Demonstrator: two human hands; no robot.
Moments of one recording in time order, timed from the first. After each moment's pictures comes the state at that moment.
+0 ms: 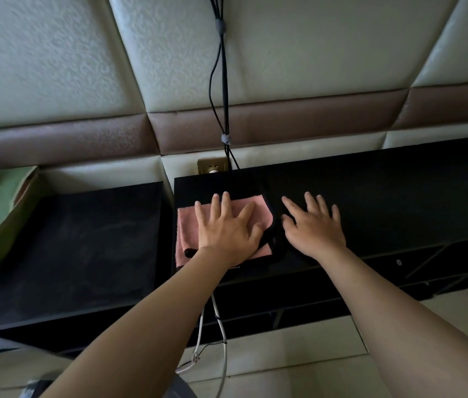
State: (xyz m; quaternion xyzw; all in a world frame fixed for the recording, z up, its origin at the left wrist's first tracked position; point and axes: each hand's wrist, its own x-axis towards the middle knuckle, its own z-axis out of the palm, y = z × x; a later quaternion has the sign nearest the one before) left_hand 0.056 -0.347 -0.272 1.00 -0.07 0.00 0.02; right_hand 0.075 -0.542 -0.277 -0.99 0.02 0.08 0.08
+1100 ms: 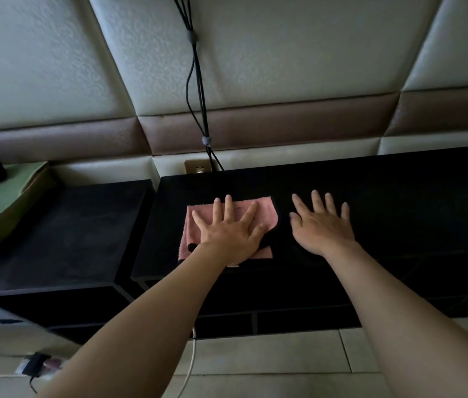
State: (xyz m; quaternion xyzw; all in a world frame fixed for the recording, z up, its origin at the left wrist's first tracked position) left_hand 0.054 -0.431 -0.271 1.00 -0.01 -0.09 0.01; right_hand 0.088 -0.633 -0.272 -0.99 -0.03 0.11 0.07
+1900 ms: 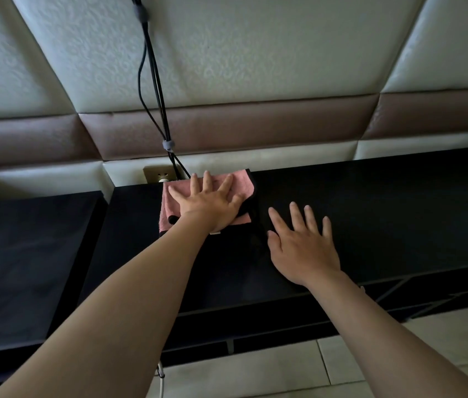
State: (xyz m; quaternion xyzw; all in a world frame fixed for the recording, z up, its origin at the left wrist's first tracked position) left_hand 0.180 -0.438 -0.272 1.00 0.02 -0.06 0.02; right_hand 0.093 -0.634 -0.282 -1.00 -0.04 0.07 0.05
